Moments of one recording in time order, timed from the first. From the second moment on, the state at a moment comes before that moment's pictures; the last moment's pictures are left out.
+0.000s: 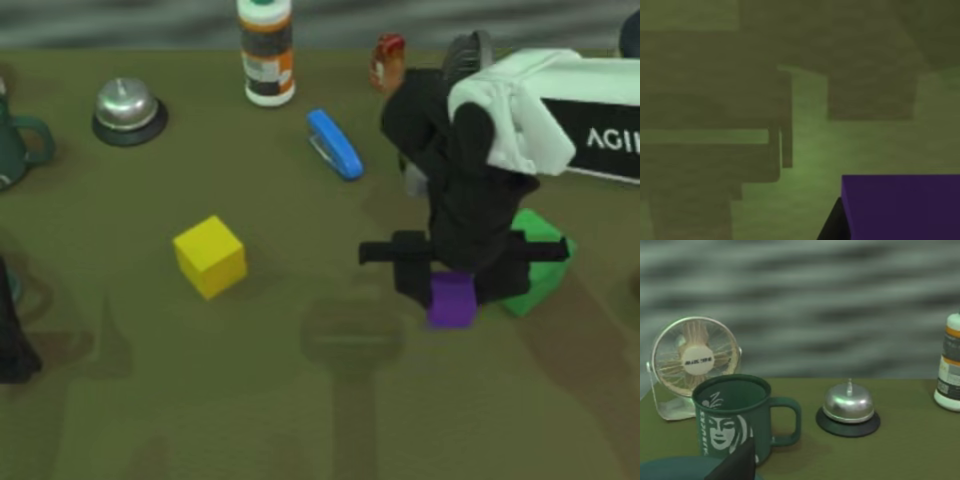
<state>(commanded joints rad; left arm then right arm) 0.00 0.00 0.00 0.00 0.00 0.00 0.59 2.03 1.45 -0.96 0.02 0.61</state>
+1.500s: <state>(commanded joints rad) 0.00 0.00 0.00 0.00 0.00 0.00 0.60 2.08 1.36 -0.82 0.02 0.61</state>
